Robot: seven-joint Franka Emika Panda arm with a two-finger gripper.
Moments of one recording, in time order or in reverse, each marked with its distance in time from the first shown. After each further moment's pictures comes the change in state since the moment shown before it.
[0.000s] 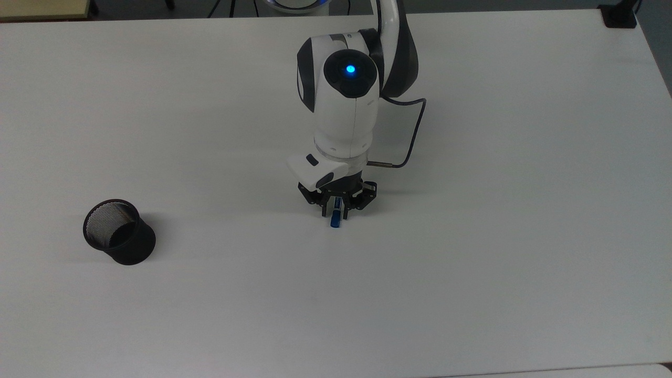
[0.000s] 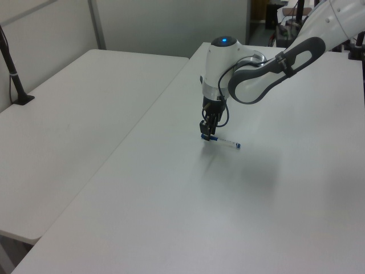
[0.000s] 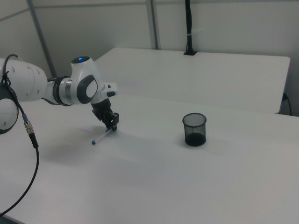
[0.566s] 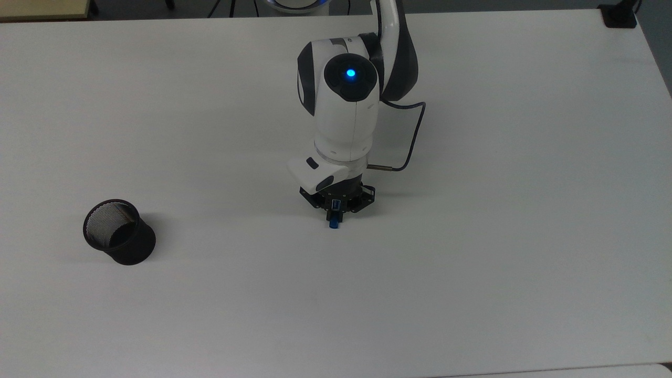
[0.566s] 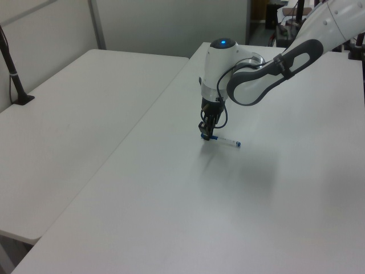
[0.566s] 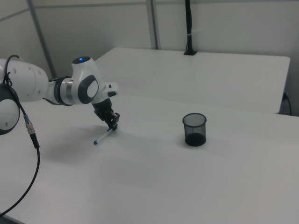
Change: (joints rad) arm -0.001 0.014 -0.002 0.016 -0.001 0.005 0.003
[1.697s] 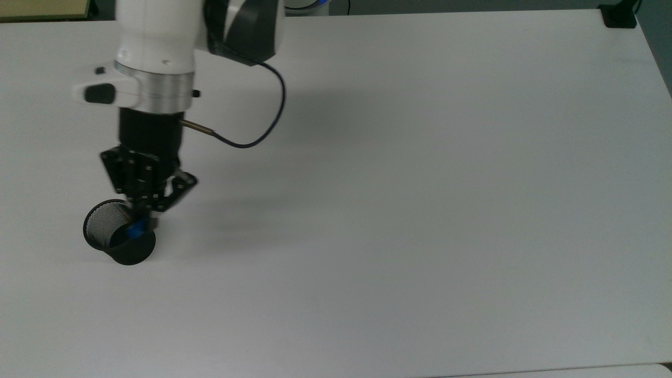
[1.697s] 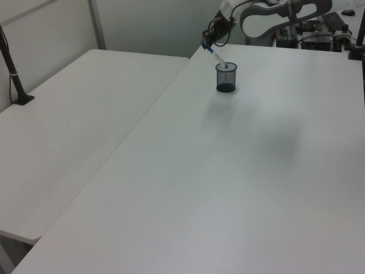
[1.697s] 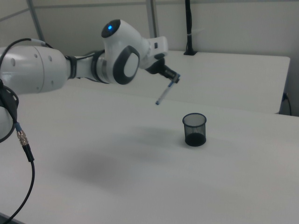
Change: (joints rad) arm -0.229 -0.121 -0.143 0.108 -0.007 0.313 0.000
